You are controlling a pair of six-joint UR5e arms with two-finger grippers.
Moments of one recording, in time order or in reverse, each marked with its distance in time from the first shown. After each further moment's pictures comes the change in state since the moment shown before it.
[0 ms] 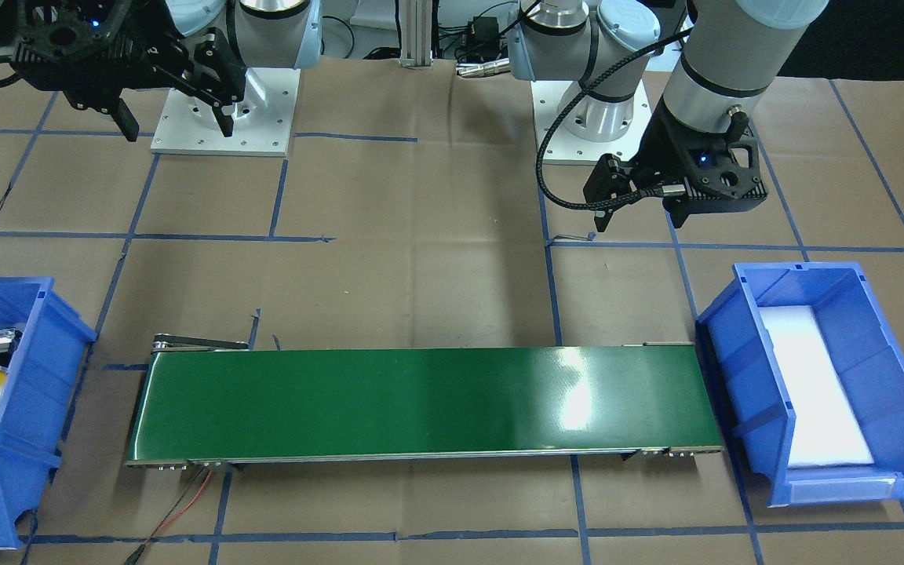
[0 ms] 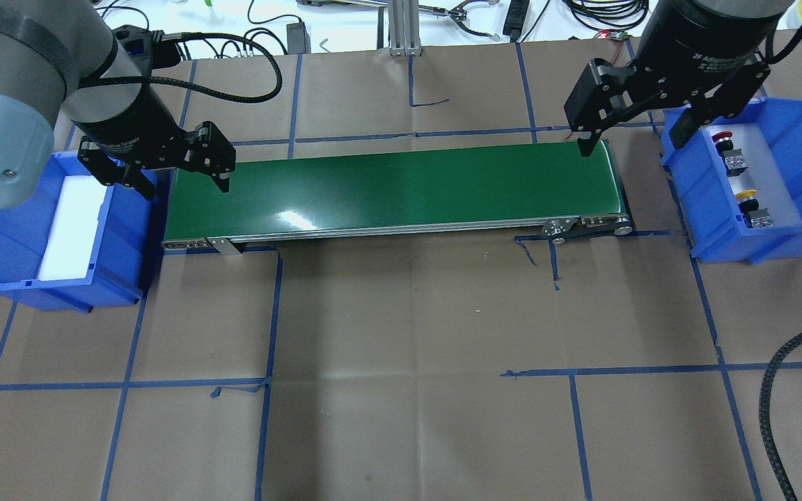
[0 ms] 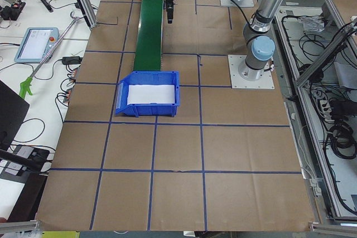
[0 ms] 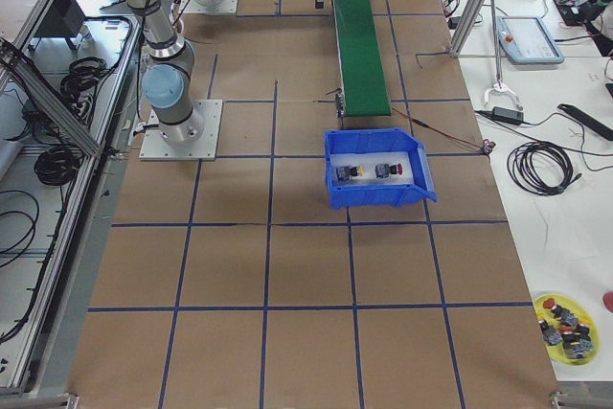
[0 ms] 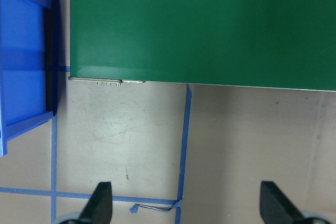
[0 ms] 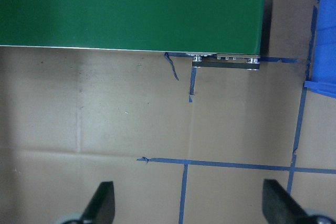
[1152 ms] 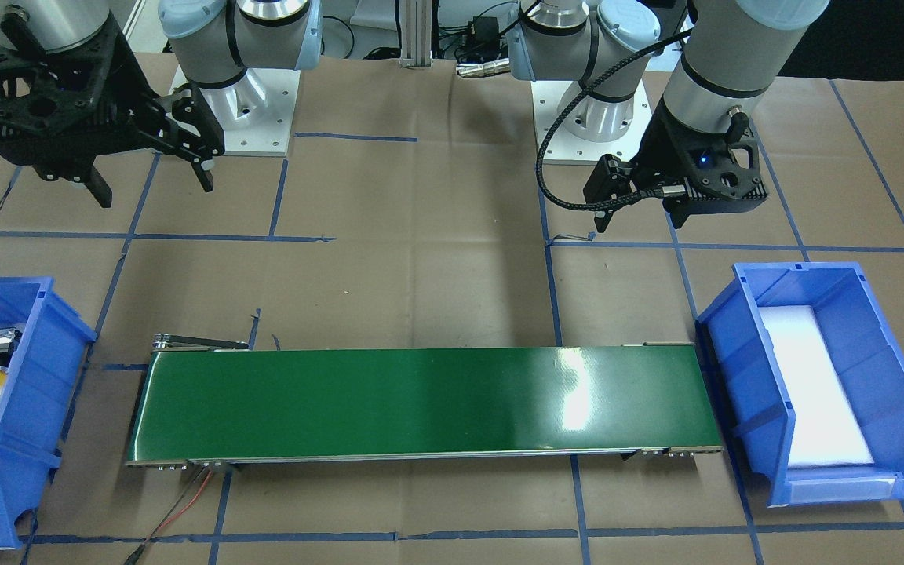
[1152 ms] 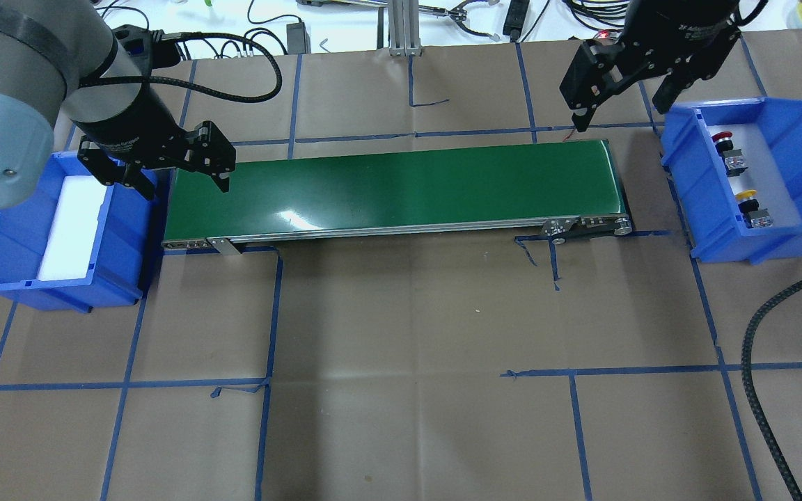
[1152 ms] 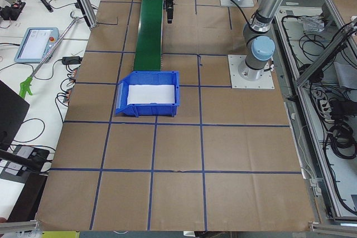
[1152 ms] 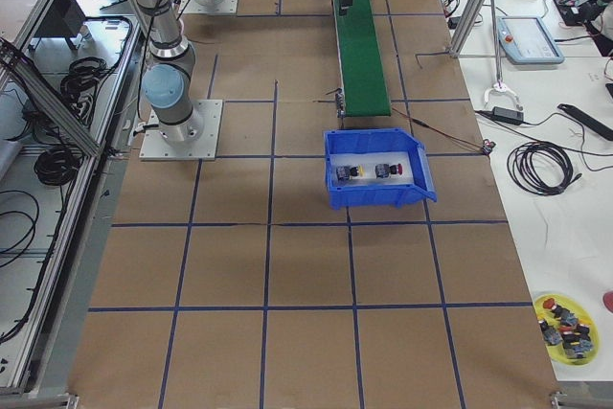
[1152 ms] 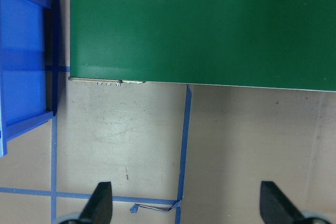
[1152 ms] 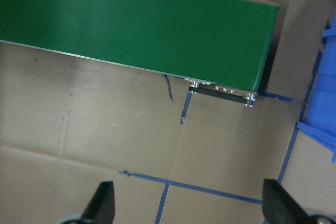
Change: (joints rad) left arm 0.000 -0.002 0.001 0.000 0.000 0.000; right arm -0.006 0.098 -0.063 0.004 -0.007 -0.169
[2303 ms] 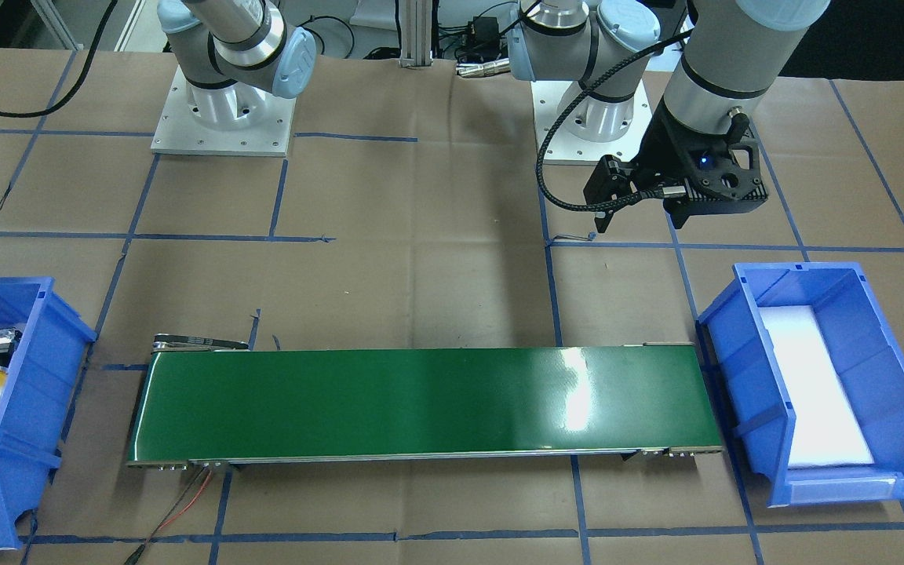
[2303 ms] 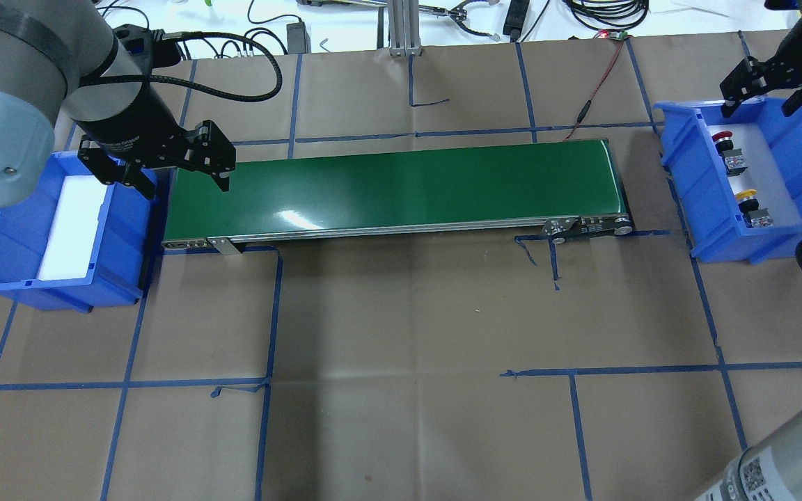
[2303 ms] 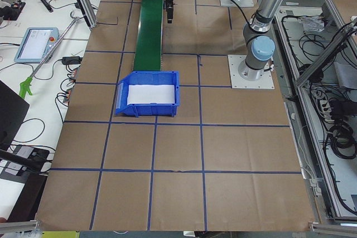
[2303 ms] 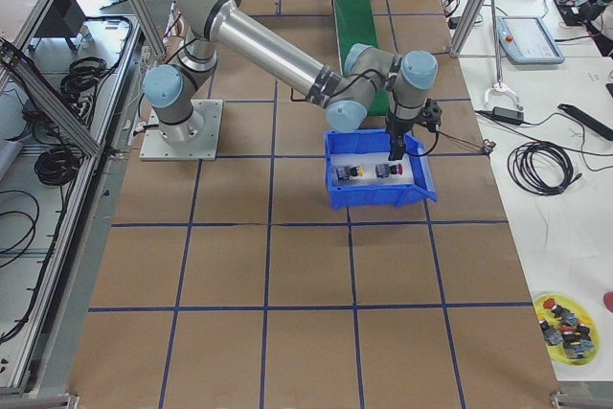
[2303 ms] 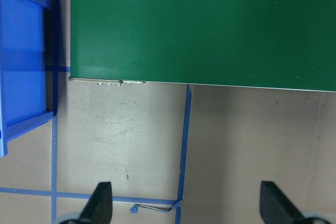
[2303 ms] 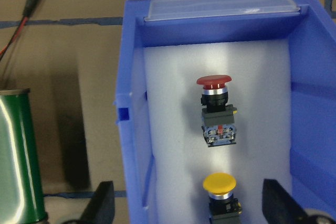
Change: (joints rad) left arm 0.000 0.000 0.001 -0.001 0.001 0.000; right arm -0.424 0.347 -0.002 -0.408 -0.011 -0.151
